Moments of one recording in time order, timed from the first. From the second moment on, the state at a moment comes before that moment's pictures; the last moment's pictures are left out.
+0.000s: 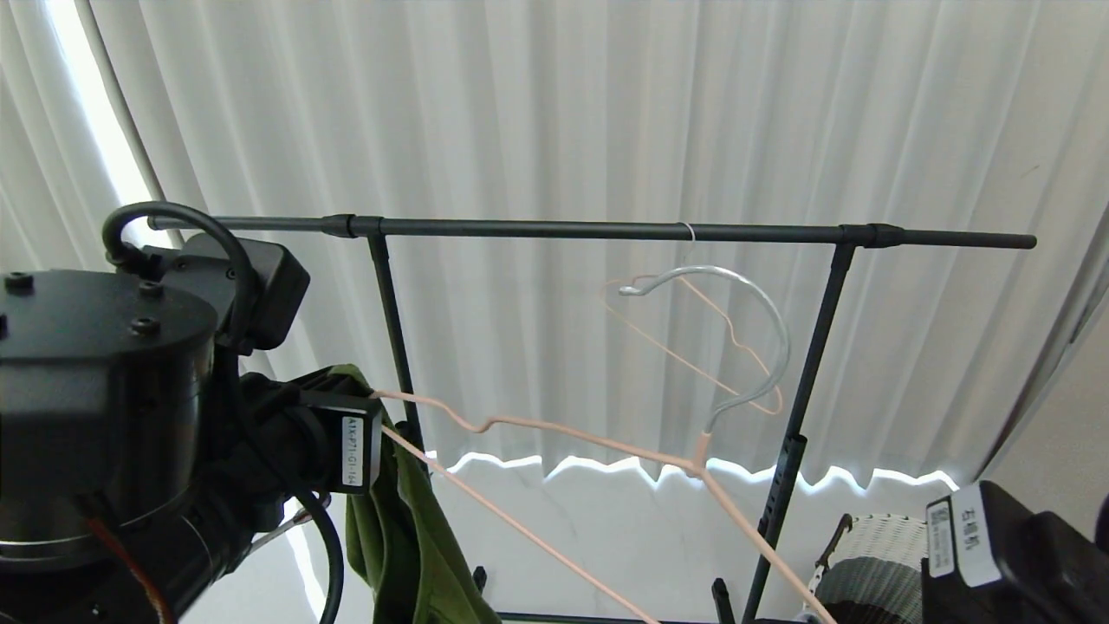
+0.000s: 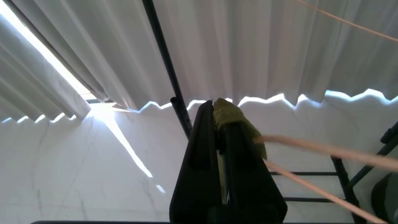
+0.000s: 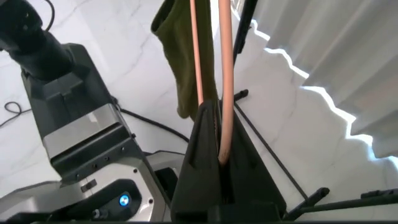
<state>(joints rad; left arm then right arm) -0.84 1.32 -0.78 -0.10 0.83 -0.11 1.27 1.25 -0.53 -0.33 -0.16 0.16</state>
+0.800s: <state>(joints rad) -0.85 1.34 -0.78 -0.10 0.84 -0.11 1.27 1.44 -0.56 -0.42 -0.16 0.21</state>
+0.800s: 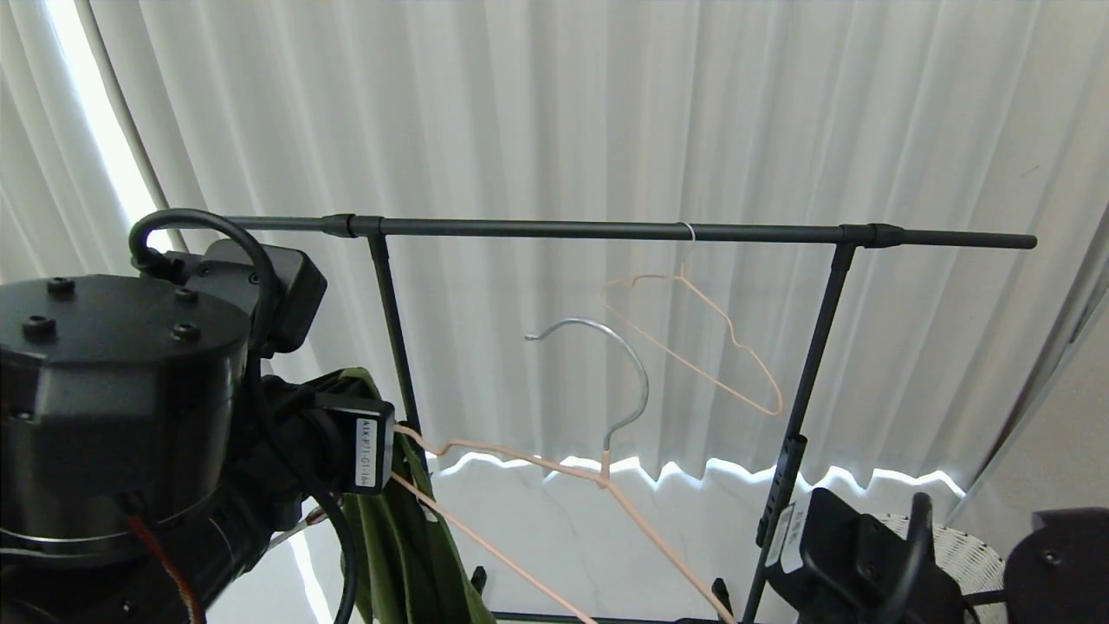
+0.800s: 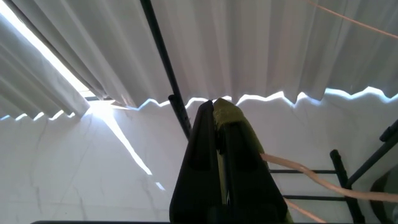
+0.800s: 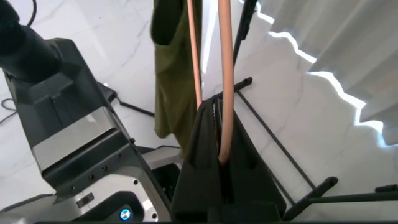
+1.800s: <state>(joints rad) -0.93 1.33 -0.79 -0.10 0.84 -0.17 1.21 1.51 -0.61 -0.43 -0.24 0.33</state>
